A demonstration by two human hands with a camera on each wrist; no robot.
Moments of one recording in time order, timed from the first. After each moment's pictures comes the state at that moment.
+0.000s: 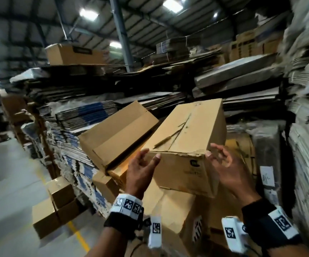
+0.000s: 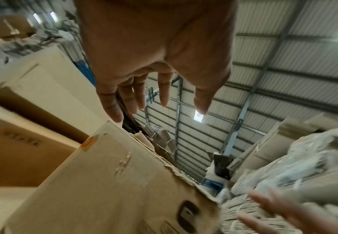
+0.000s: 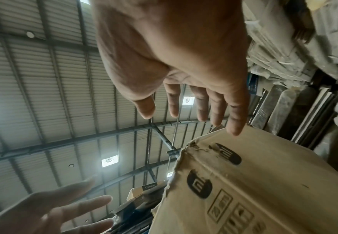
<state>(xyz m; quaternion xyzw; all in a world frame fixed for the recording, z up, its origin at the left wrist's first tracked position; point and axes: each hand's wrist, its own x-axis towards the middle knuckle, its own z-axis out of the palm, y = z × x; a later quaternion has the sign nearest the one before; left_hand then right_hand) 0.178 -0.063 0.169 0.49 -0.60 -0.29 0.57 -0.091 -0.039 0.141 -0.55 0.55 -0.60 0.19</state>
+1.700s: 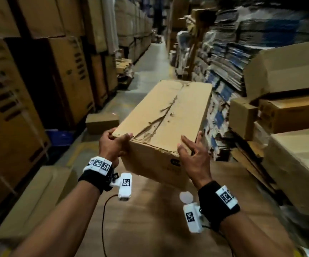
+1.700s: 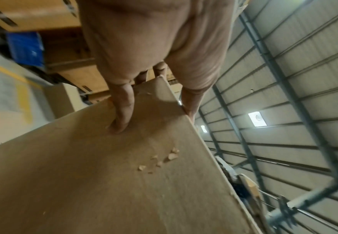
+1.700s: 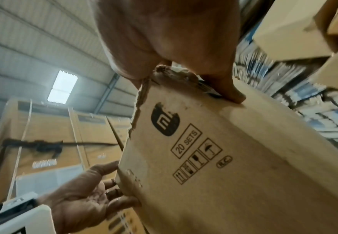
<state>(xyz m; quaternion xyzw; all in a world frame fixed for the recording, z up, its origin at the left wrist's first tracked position) 0.563 0.415 -0.004 0.63 -0.03 -0.16 0.76 0.339 0.254 0.012 -0.79 0.29 -0.35 0.41</state>
